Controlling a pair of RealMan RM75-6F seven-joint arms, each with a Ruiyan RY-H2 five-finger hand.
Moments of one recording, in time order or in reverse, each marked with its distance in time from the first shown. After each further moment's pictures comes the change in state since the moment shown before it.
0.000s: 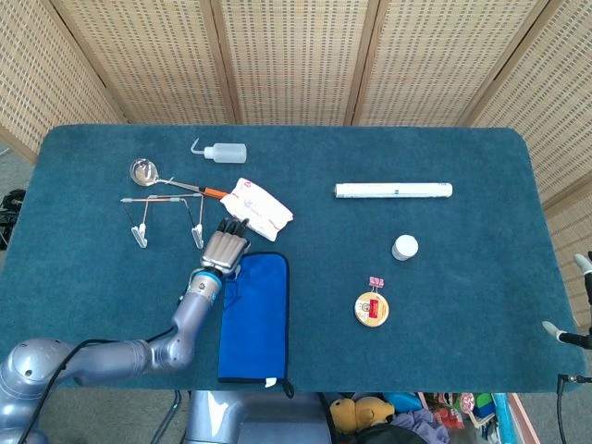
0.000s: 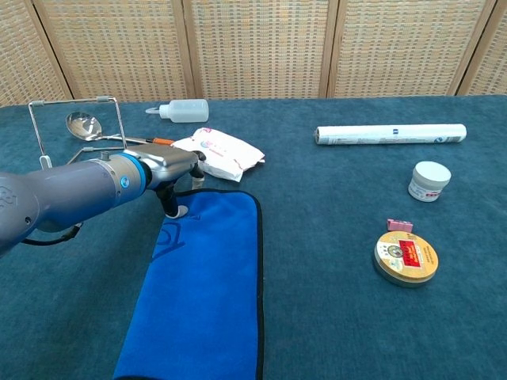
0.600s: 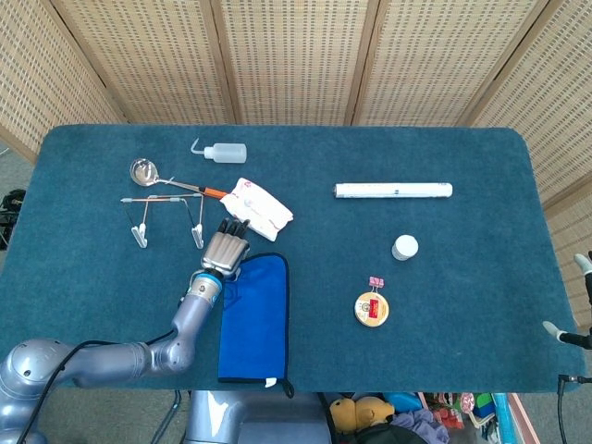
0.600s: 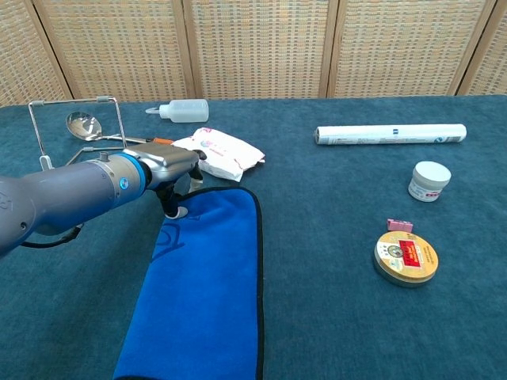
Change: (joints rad) left arm 0.007 0.003 0.001 -0.023 0.023 0.030 0.007; right arm -0.001 0.002 -0.001 -0.001 -0.004 0.003 0.005
